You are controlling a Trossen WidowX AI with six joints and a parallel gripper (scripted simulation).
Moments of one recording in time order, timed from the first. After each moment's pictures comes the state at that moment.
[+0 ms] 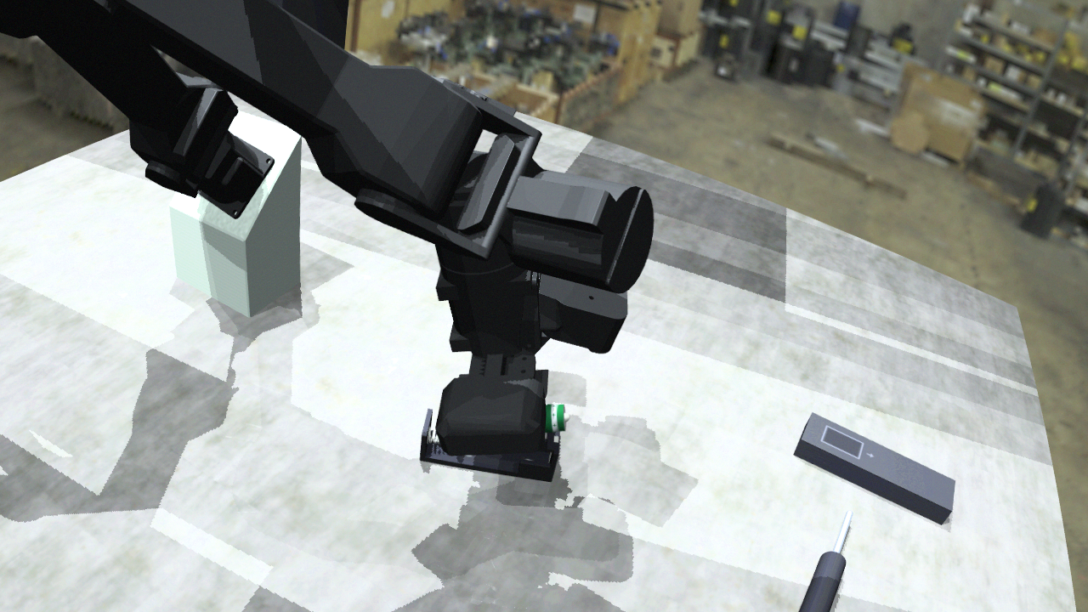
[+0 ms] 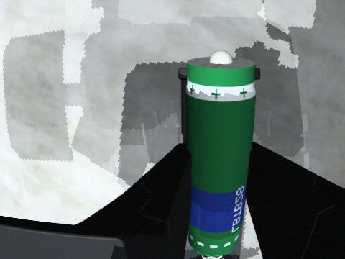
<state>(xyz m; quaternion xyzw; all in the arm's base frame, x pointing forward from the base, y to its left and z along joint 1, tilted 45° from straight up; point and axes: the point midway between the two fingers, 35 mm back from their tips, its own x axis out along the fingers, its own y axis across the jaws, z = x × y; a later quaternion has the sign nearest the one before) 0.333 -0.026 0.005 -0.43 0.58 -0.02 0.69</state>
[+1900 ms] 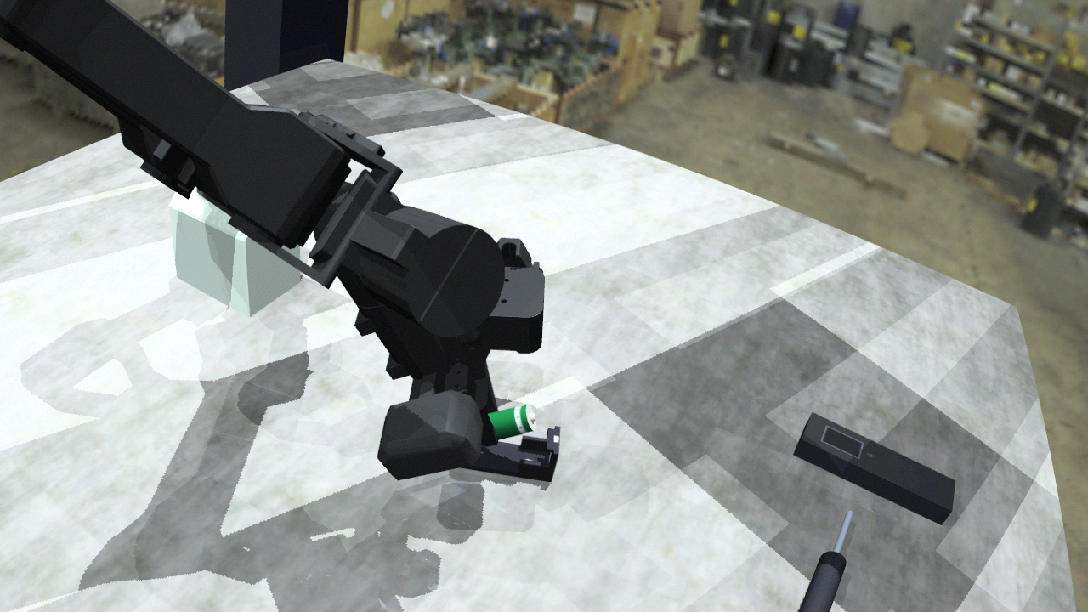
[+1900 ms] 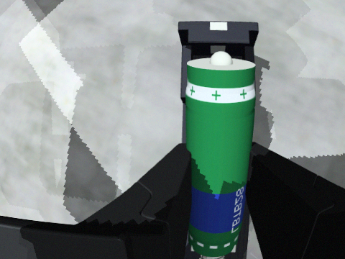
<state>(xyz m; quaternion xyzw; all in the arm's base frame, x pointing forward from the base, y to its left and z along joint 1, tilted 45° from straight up) 0.312 -0.048 0.003 -0.42 0.50 0.05 0.75</state>
